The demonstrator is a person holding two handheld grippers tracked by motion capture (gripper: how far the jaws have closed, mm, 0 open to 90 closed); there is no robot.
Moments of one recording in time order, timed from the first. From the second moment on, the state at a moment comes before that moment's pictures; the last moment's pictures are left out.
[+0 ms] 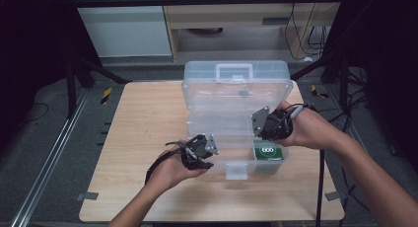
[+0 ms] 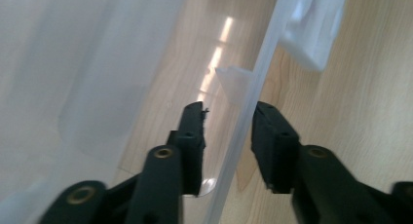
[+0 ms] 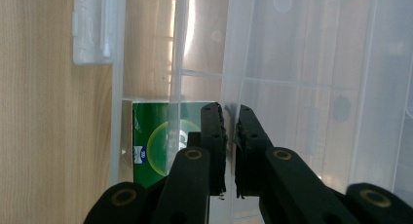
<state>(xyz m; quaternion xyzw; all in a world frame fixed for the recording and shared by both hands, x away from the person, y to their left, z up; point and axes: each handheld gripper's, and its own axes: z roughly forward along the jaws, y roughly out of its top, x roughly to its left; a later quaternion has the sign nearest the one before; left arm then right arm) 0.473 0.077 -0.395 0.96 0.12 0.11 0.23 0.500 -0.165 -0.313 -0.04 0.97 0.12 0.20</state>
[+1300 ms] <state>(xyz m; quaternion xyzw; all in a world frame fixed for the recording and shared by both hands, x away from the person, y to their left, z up) 0.533 0.146 -0.278 0.89 0.27 0.15 0.34 0.493 -0.167 -0.317 -0.05 0.97 0.11 0.21</state>
